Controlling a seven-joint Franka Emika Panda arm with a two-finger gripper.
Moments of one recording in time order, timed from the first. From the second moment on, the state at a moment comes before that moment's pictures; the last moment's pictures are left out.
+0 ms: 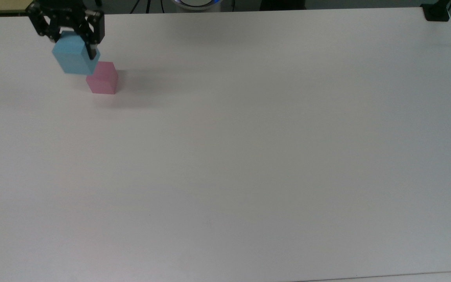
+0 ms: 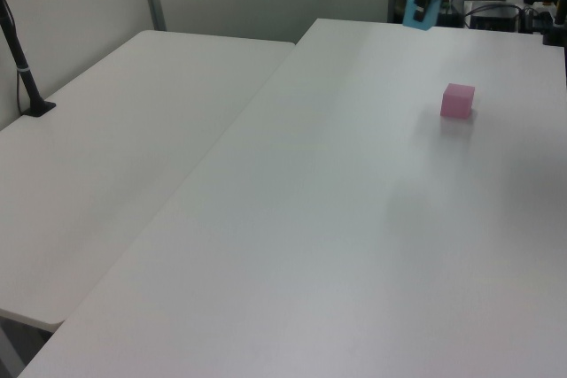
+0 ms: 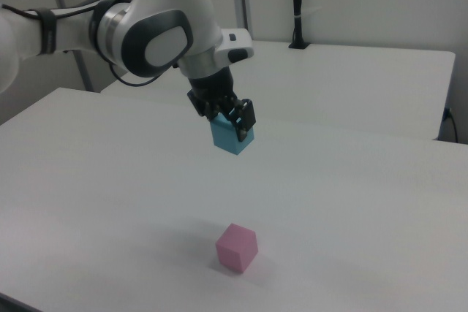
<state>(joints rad) -0.03 -0.01 -0.29 -1.84 0.03 2.08 -0.19</state>
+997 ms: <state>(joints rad) -0.03 -0.15 -0.29 -2.22 -0.22 2.21 -0.19</state>
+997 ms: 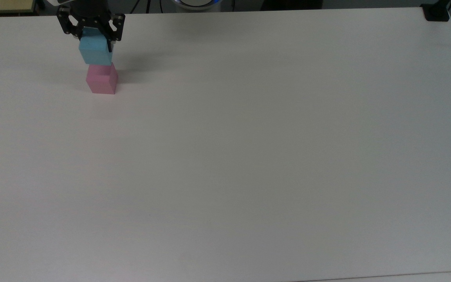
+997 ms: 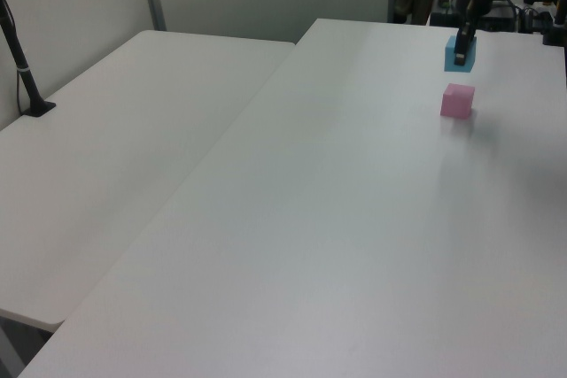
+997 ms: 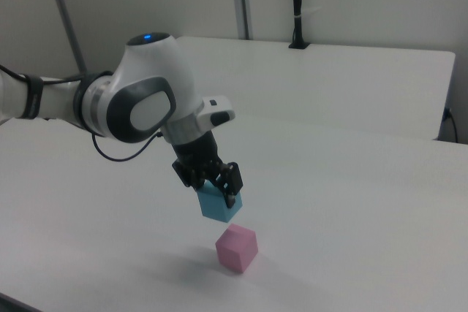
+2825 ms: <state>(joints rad) -0.05 -0.05 -0.33 -2.17 -0.22 2.21 -0.19</state>
